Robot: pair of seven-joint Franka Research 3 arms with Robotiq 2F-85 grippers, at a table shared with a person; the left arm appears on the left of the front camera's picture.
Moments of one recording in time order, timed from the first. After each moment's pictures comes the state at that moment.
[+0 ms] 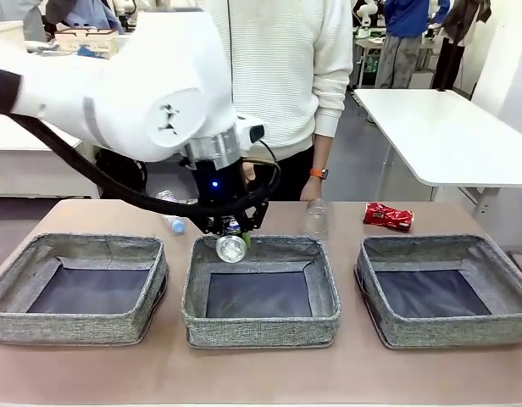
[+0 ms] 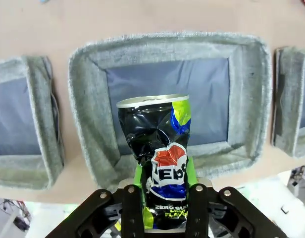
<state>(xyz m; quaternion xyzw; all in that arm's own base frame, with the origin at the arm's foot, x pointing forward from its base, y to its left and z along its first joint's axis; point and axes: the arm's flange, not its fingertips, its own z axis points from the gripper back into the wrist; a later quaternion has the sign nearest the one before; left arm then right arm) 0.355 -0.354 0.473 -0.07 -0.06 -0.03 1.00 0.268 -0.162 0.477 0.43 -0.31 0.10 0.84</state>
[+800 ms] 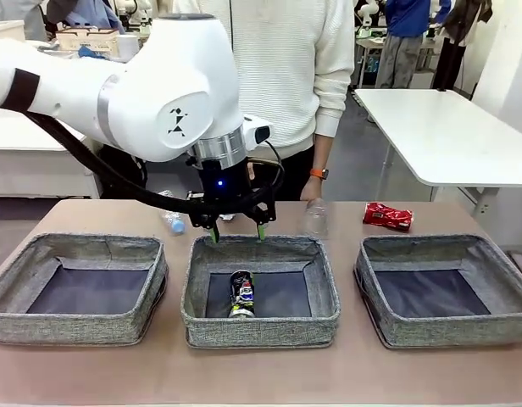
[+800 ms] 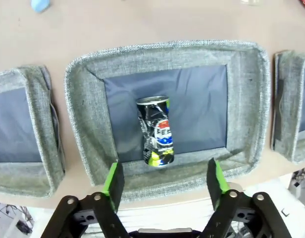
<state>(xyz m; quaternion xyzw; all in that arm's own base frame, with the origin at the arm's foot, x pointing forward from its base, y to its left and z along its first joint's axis) 0.364 -0.358 0.474 -0.07 -0.07 -0.03 0.99 0.268 -0.163 0.477 0.43 -0.31 0.10 0.84</state>
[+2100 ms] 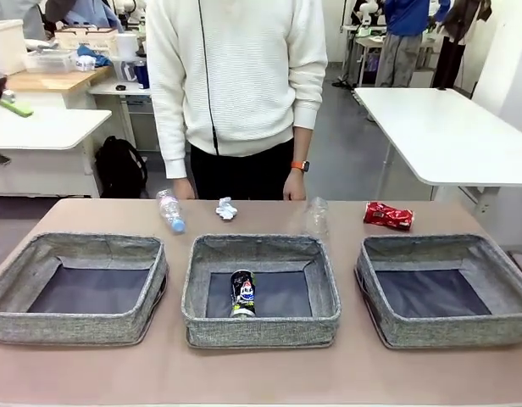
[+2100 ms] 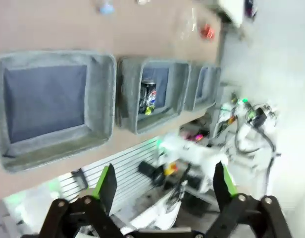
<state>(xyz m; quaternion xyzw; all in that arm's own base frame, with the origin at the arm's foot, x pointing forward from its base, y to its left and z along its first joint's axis) 0.387 0.100 0.565 -0.46 -0.02 0.08 0.88 0.268 -0.163 0.477 0.43 -0.31 0.09 0.84</state>
